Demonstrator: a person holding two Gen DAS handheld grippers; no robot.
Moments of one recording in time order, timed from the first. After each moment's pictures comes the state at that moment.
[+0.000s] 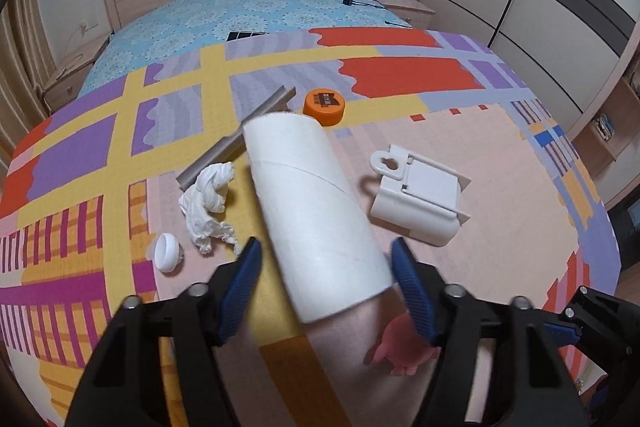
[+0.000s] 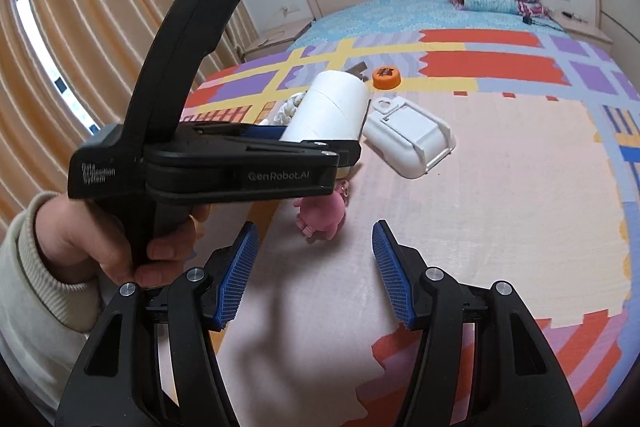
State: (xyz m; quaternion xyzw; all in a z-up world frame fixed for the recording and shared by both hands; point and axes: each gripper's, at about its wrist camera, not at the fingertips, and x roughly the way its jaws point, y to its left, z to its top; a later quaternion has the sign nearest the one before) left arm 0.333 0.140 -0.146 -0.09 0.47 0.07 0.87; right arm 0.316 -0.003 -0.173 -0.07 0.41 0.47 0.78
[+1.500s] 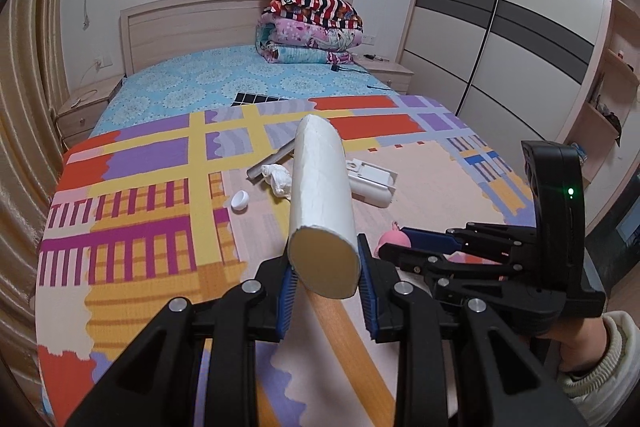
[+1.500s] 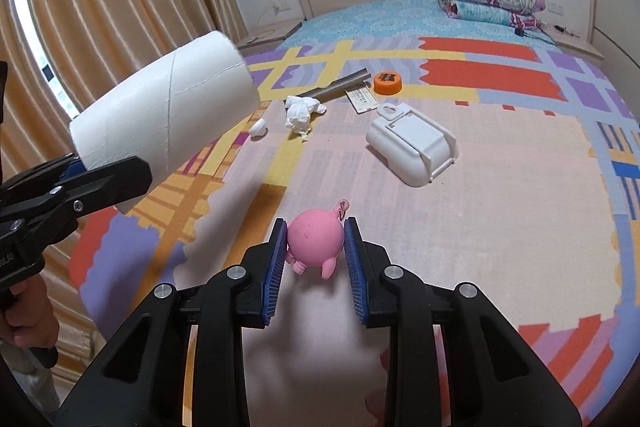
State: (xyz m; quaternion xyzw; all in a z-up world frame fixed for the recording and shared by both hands) left arm 0.184 0.122 -0.068 -0.09 0.35 0.05 0.93; right arm 0.299 0.006 -0.164 -0.10 0.40 0.45 0.79
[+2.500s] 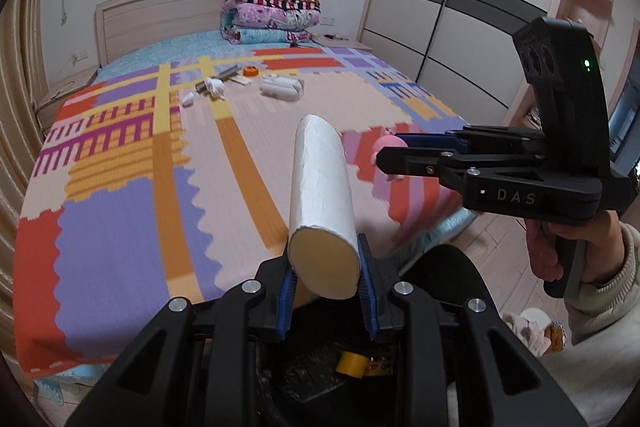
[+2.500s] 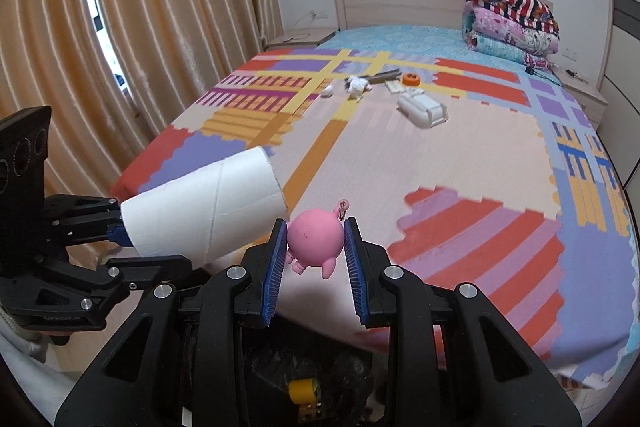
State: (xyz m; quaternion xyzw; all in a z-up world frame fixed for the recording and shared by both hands) left arm 0.053 0.016 -0.105 -0.09 0.38 -0.01 0.92; right arm 0.187 -0.084 -0.141 -0.16 0.34 0.49 0.79
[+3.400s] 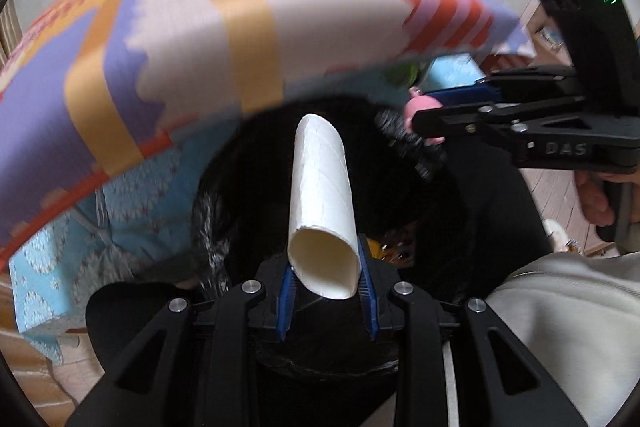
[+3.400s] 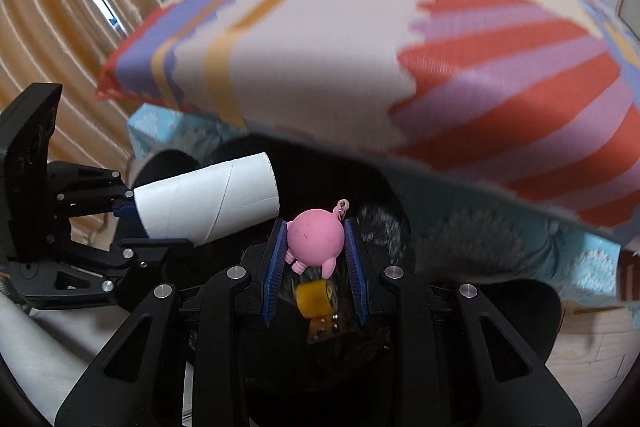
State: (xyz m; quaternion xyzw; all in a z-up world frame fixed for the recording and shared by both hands) left arm 0.031 -0.019 -0.242 -0.07 0.53 -0.02 0.85; right arm 0.155 -0.120 -0.265 -0.20 0.47 0.46 0.72
